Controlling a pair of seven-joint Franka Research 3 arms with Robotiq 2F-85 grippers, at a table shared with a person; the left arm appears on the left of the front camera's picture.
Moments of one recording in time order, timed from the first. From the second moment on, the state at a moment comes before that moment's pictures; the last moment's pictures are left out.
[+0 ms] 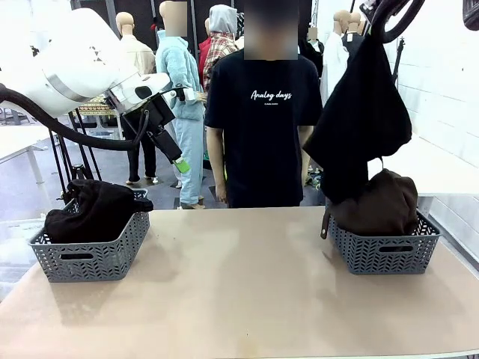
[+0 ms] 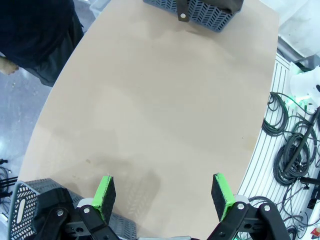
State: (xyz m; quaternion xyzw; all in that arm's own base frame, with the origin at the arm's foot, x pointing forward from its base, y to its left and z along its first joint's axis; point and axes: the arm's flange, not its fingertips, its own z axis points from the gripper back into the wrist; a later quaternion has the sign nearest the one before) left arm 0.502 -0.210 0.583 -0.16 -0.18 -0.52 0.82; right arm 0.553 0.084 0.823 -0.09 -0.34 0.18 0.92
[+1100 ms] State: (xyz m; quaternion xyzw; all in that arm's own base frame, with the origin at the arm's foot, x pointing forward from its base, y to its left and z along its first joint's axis) left arm 0.502 -0.210 0.583 -0.16 -0.18 -0.52 0.82; right arm 0.574 0.036 0.620 -0.09 -0.11 0.09 0.99
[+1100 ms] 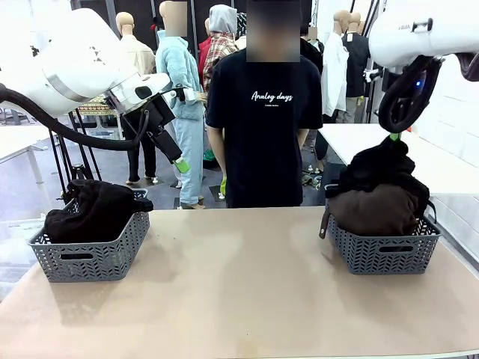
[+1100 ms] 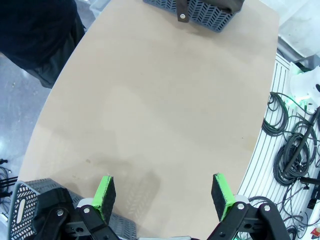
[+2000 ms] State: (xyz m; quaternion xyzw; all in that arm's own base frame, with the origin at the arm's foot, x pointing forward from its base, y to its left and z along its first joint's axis) left arm 0.502 -0.210 0.583 -0.16 -0.18 -0.52 0.82; right arm 0.566 0.053 0.600 -0.06 -0.07 0.10 0.99
